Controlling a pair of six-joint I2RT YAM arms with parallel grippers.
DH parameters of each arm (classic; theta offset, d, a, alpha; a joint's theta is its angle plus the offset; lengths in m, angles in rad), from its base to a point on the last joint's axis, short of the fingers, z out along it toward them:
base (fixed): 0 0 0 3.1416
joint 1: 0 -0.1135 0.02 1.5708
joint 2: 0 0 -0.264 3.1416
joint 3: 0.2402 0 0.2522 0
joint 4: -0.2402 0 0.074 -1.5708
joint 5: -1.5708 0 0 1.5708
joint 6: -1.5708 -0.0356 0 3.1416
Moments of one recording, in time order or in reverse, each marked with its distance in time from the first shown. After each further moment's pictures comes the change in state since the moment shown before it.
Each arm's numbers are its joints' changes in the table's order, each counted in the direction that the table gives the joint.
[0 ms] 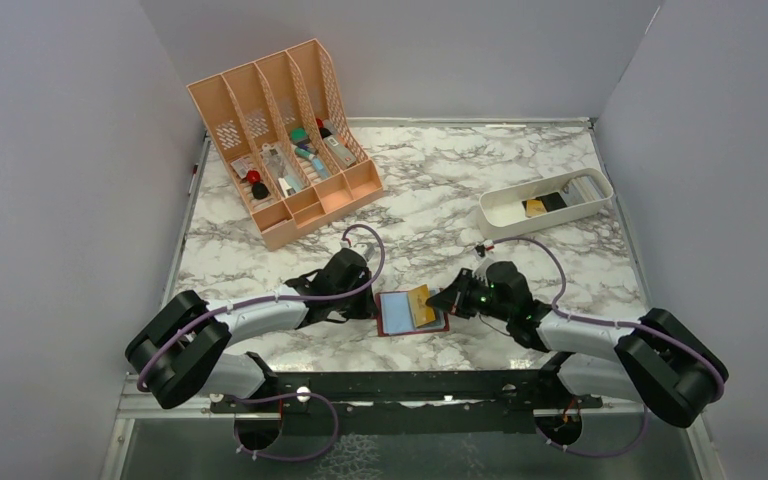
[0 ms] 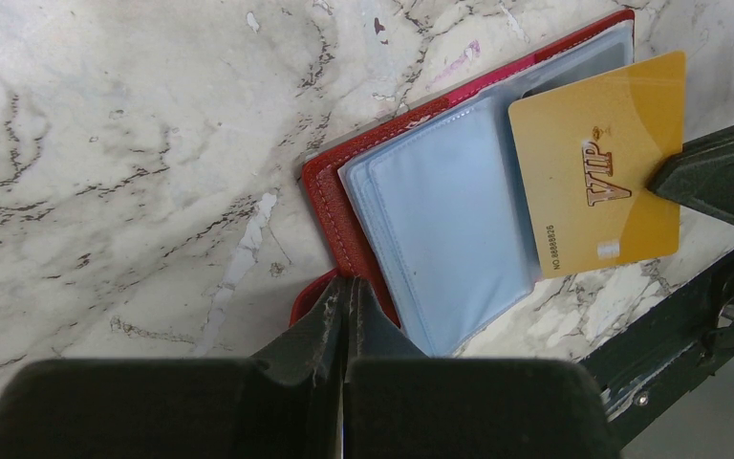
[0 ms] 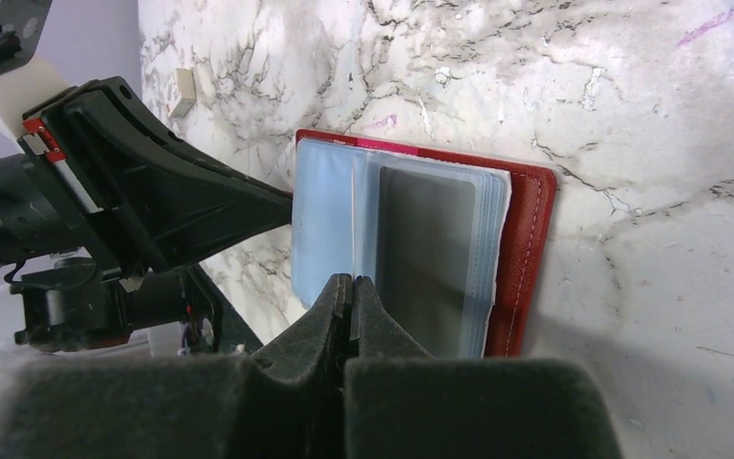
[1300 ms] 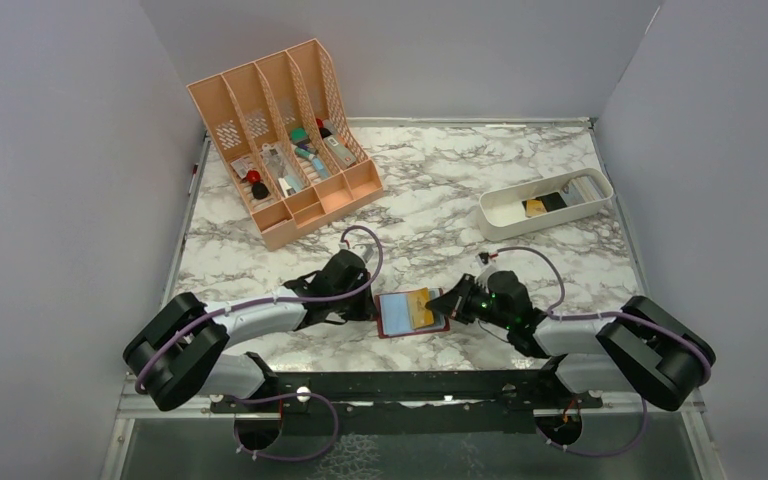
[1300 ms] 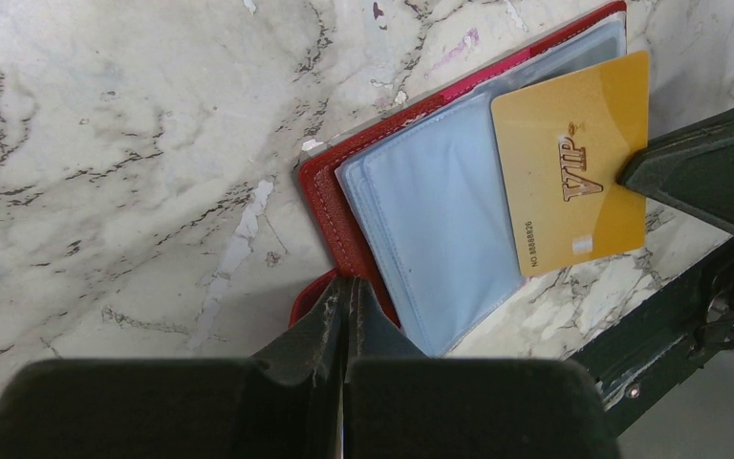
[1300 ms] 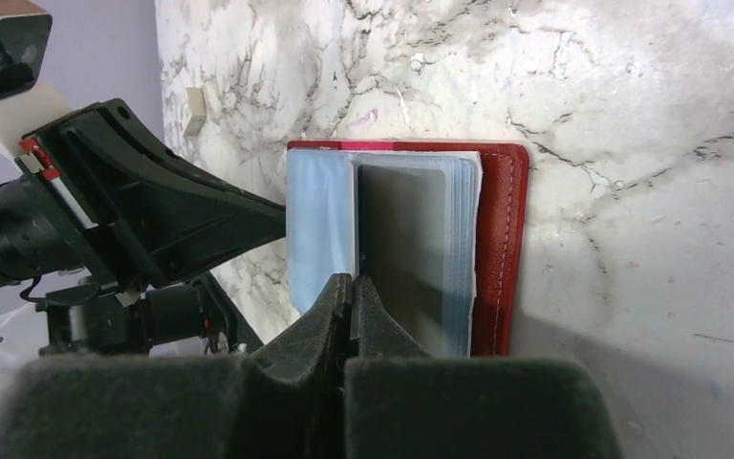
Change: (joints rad) left arm -0.001 -0.014 -0.015 0.004 -0.014 0.017; right arm -0.021 0.096 -0.086 0.225 -0.045 -0.100
